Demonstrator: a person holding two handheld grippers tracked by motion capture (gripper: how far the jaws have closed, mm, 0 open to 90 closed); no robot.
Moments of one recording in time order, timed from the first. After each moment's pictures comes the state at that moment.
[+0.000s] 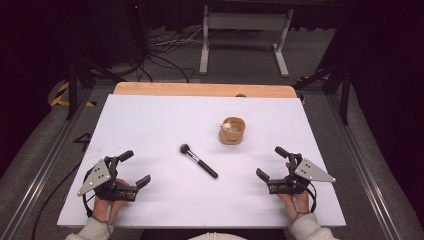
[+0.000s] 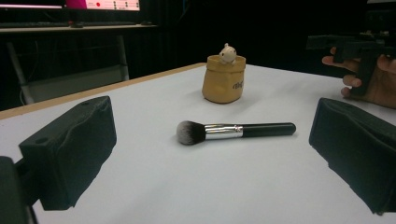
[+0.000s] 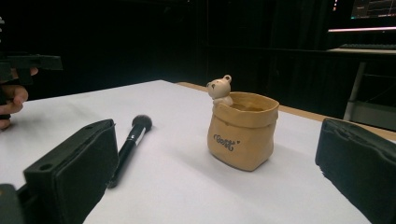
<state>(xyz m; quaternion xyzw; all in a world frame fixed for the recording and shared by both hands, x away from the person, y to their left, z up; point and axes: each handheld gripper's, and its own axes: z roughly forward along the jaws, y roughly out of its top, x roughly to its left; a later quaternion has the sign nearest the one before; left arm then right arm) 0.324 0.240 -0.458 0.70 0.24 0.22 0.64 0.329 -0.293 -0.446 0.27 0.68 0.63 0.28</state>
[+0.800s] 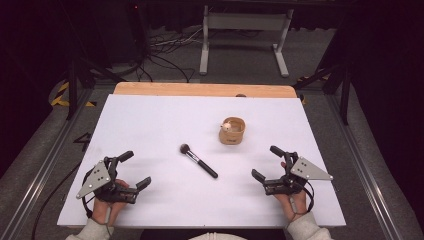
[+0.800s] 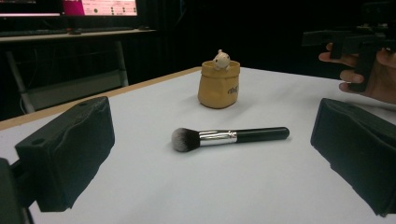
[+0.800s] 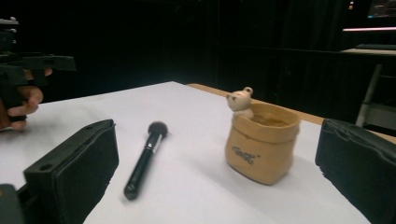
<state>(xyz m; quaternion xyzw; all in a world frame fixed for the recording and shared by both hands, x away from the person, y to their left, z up) 0.317 0.236 -0.450 0.70 0.22 0.22 0.64 0.325 -0.276 -0.430 0.25 0.69 0.63 0.26</state>
